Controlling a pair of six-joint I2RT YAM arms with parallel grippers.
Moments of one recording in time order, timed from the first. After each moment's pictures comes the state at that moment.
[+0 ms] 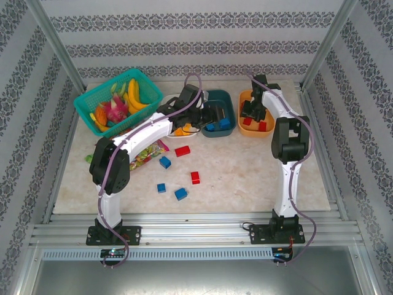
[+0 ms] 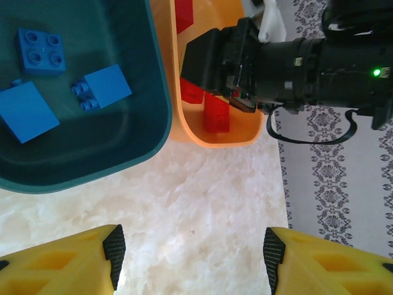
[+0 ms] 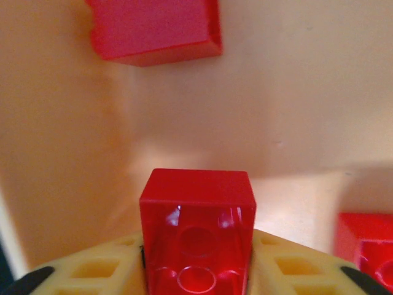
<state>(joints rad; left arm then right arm) -0.60 1.95 1.70 -0.42 0.34 -0.82 0.04 2.31 1.98 -0.97 -0.13 0.38</state>
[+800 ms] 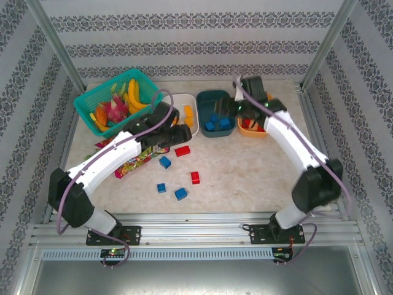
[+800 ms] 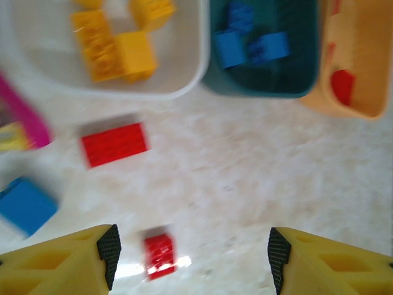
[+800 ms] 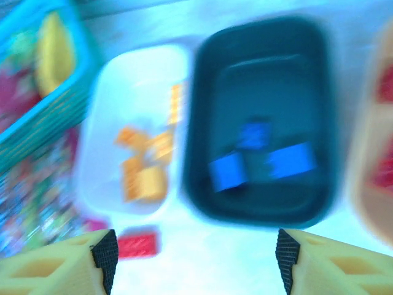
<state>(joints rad) -0.59 1.48 1.31 -0.78 0.02 -0.82 0.36 1.55 1.42 -0.60 -0.20 0.38</state>
